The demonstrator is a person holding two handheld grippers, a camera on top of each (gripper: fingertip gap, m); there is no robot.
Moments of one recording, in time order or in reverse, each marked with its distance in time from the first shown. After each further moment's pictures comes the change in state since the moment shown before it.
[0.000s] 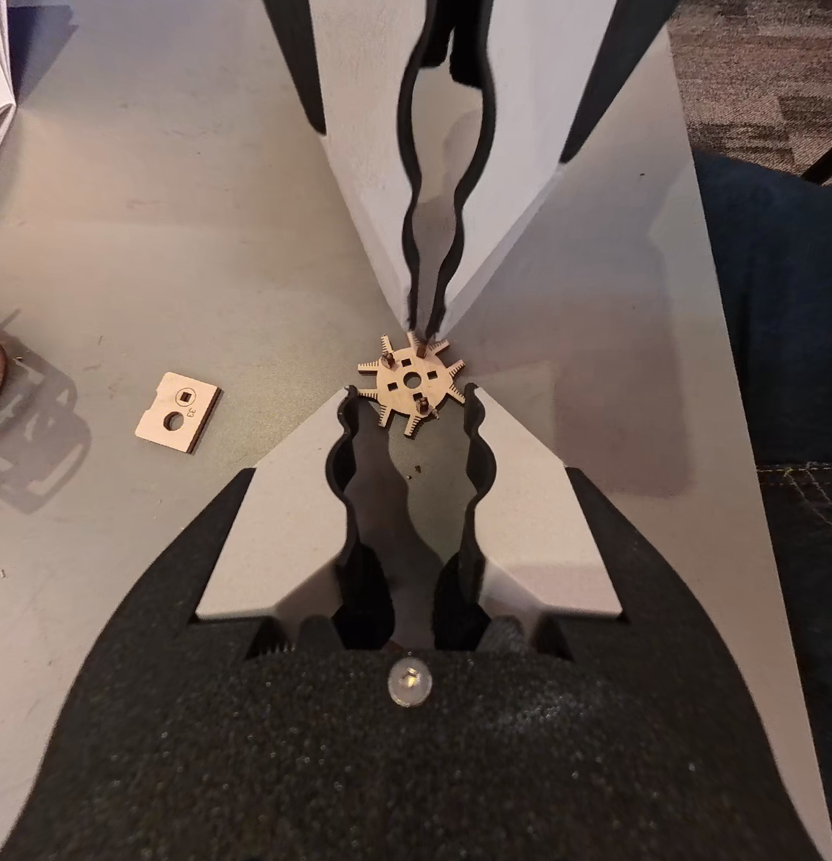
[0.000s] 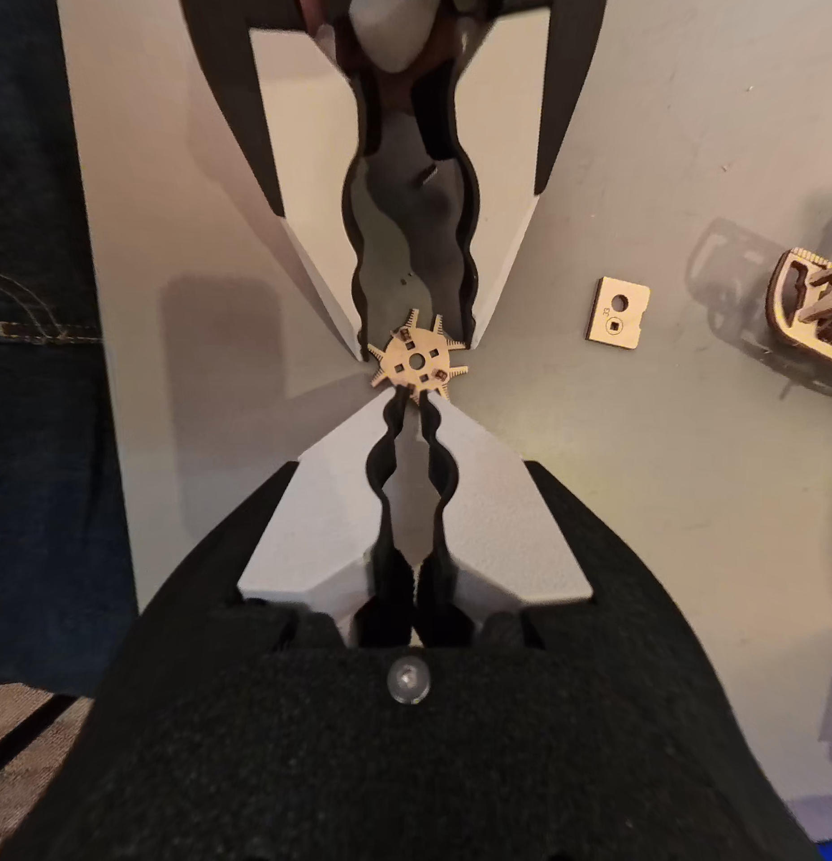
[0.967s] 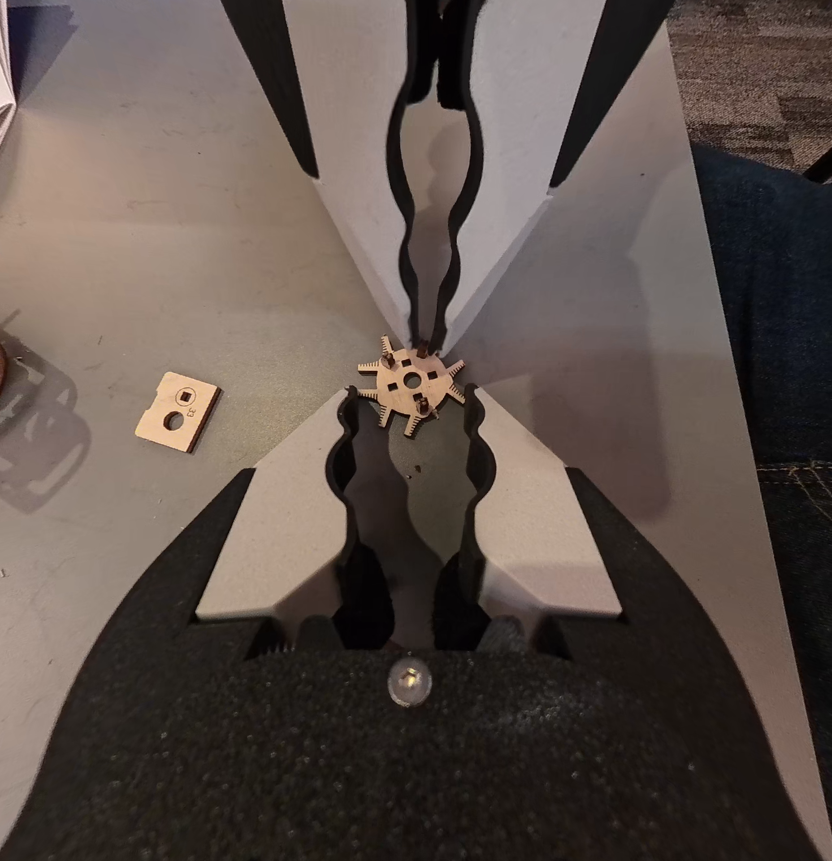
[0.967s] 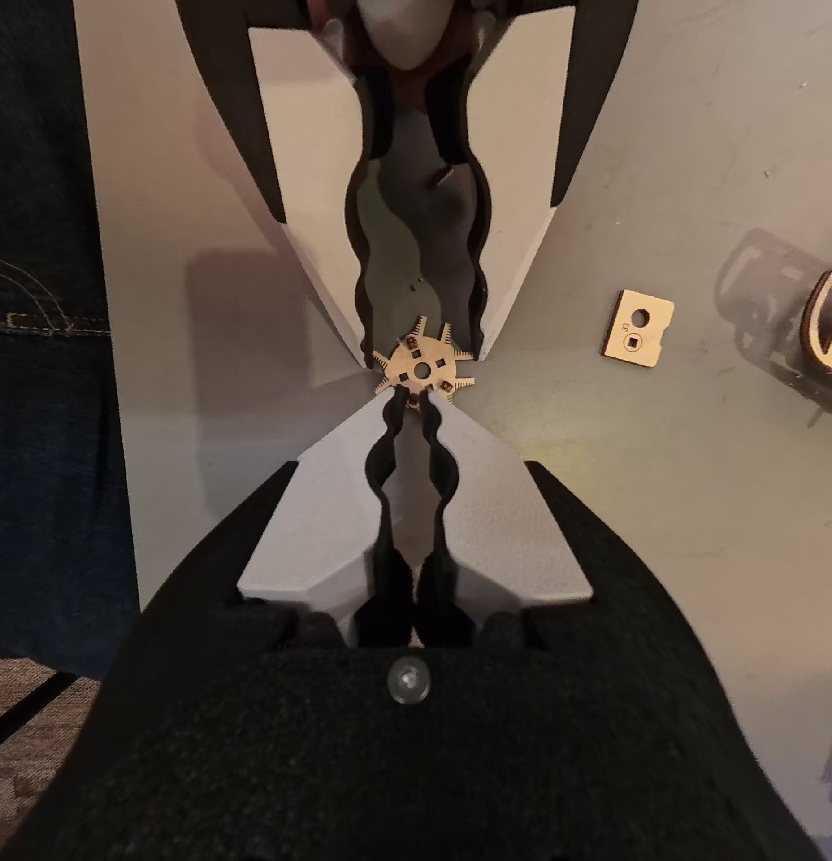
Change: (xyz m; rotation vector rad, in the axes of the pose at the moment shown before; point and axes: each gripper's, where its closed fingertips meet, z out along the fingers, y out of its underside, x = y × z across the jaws) left arm 0.000 0.000 0.000 0.000 0.000 0.000; right arm -0.002 -0.002 0.006 -0.028 -0.062 -0.020
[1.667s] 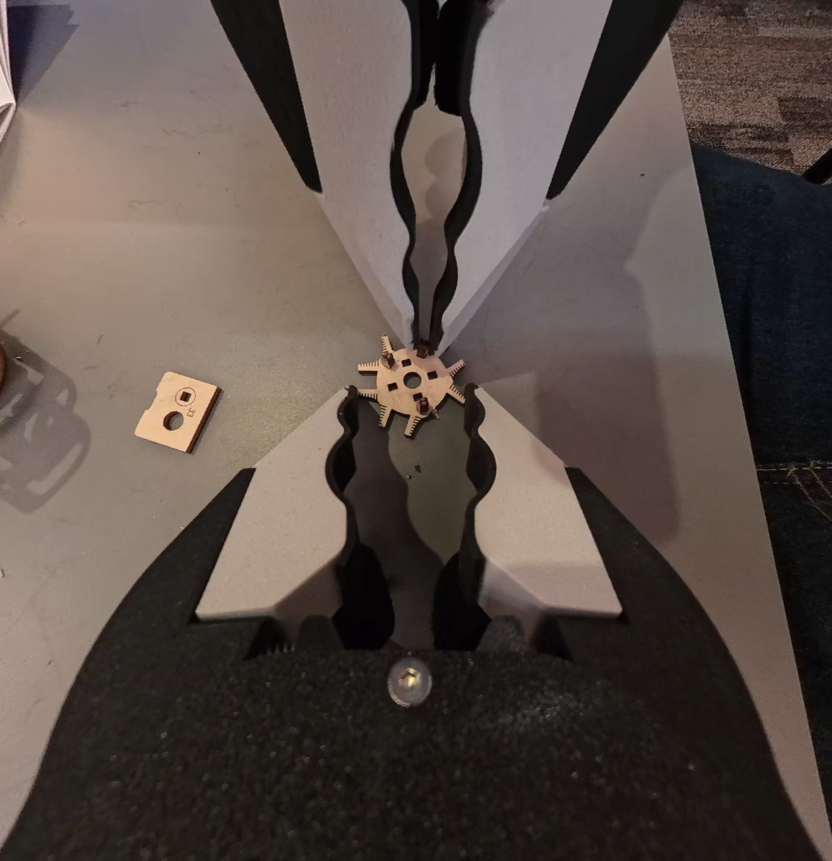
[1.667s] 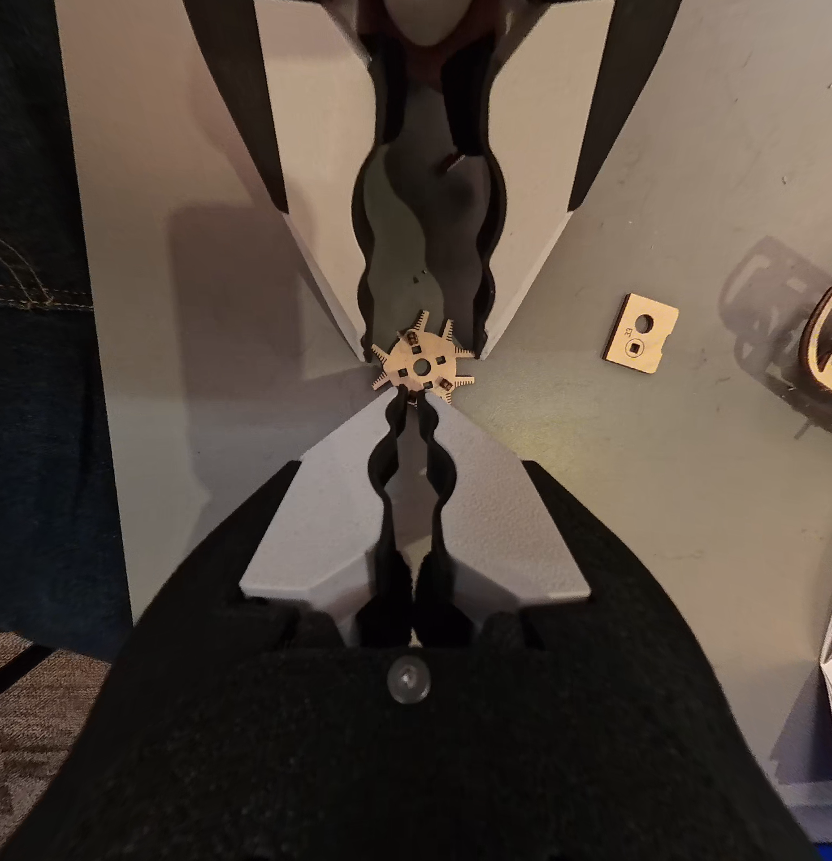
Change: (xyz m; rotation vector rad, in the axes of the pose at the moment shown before) left arm 0.000 0.000 0.000 0.000 0.001 -0.001; right arm 0.001 0.002 0.002 -0.067 0.005 -0.052
